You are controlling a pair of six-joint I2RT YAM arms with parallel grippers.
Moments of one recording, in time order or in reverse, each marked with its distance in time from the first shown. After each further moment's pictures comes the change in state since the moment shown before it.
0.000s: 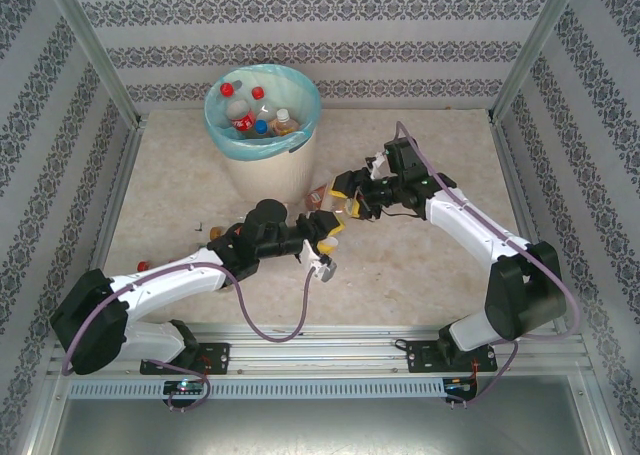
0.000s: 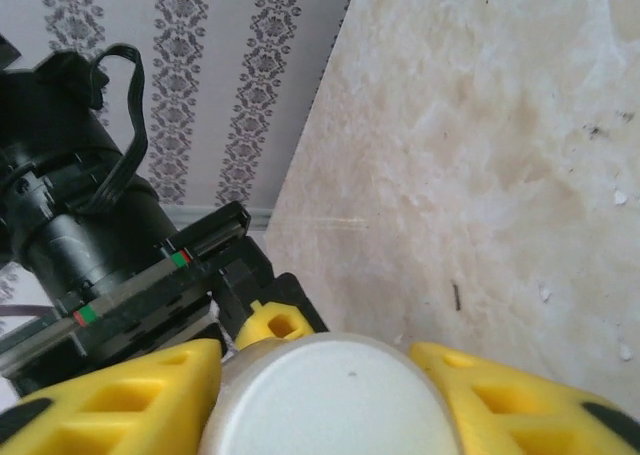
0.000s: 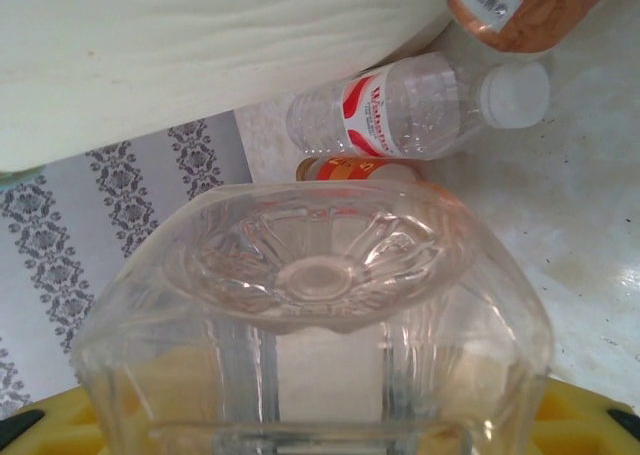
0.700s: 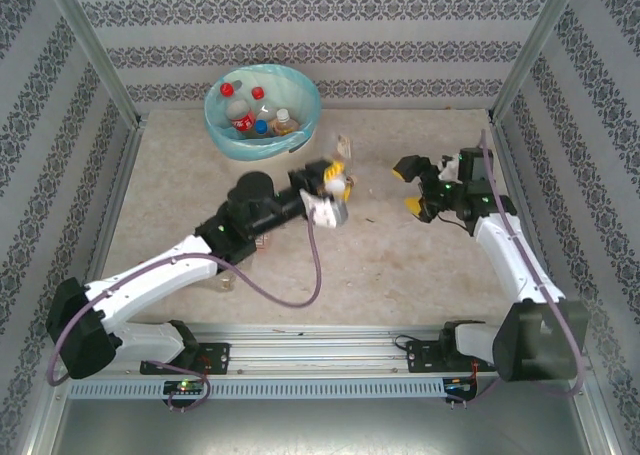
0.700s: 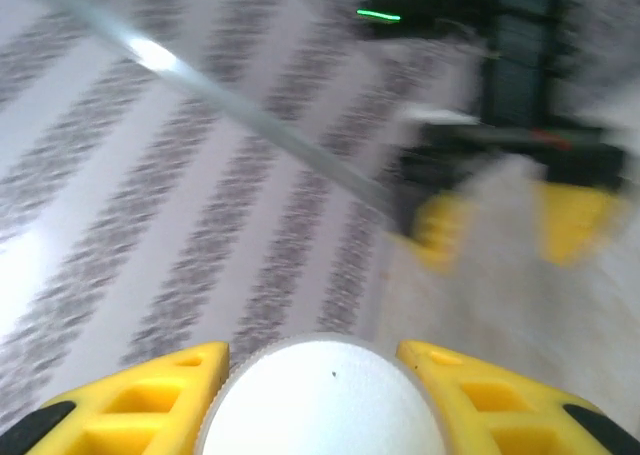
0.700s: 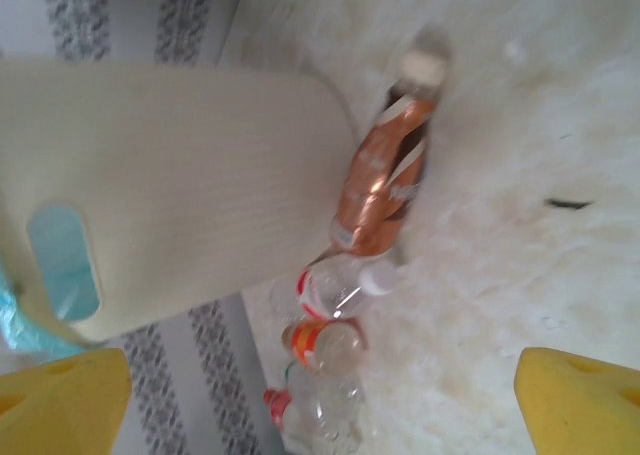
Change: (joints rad) left arm 0.005 -0.023 0.370 -0.012 -0.235 -0.587; right arm -0.393 -0.273 -0.183 -0.029 0.103 -0.083
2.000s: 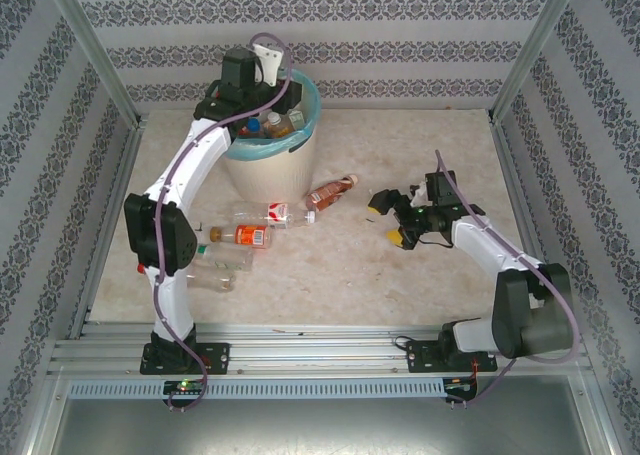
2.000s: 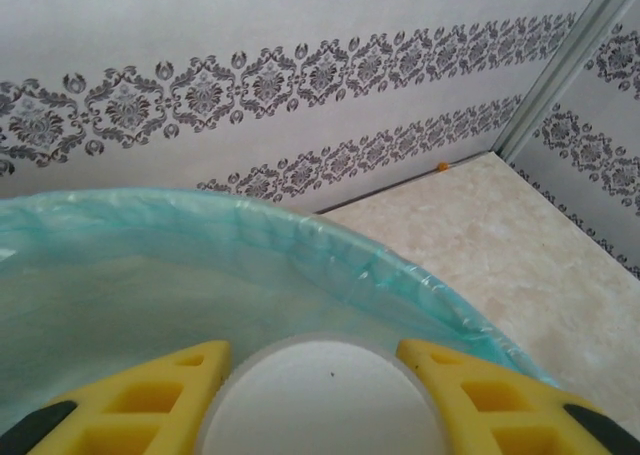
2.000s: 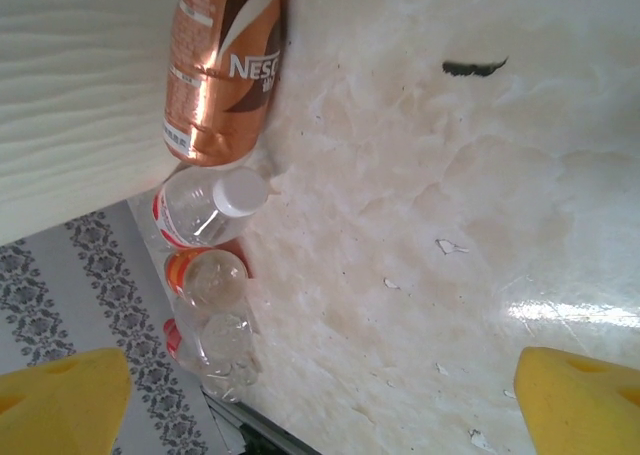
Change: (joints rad) left arm 0.537 0.713 0.874 -0.590 0.188 -1.006; right arm 0.148 0.154 -0.147 0.057 -0.011 -0.091
